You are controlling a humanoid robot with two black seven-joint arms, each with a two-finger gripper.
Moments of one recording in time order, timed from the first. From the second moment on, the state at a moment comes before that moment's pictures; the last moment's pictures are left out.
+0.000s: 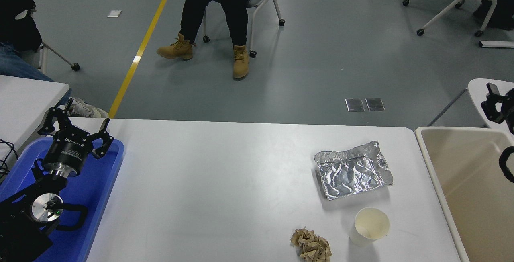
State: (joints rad) left arm -0.56 0.46 -0.57 -0.39 -0.23 -0.70 -0.60; right arm 0.66 -0.62 0.92 0.59 -0.18 0.06 0.39
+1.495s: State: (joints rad) left arm -0.56 0.46 -0.57 -0.39 -0.23 -0.70 -0.60; right arm 0.72 -0.58 0.78 0.58 -0.17 0.07 0.39
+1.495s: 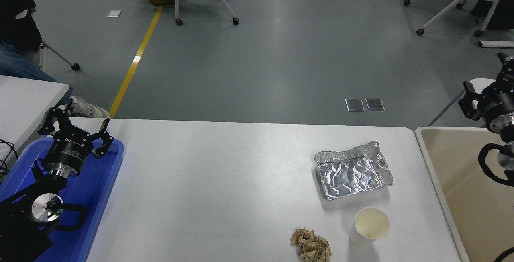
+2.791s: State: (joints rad) left arm -0.56 0.46 -0.57 -0.39 -0.23 -0.70 -0.60; right arm 1.66 -0.85 -0.51 0.99 -0.95 0.19 0.43
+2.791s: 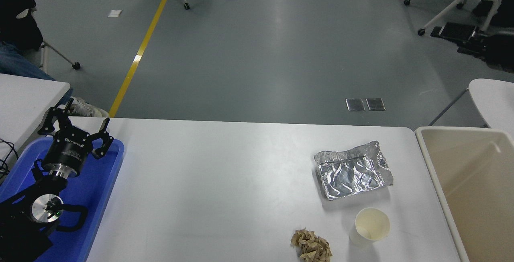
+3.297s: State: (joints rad) left arm -0.56 0.46 -0.57 -0.39 -0.23 -0.70 -0.60; right arm 1.68 -0.79 -0.62 1.24 -1.39 0.22 0.47
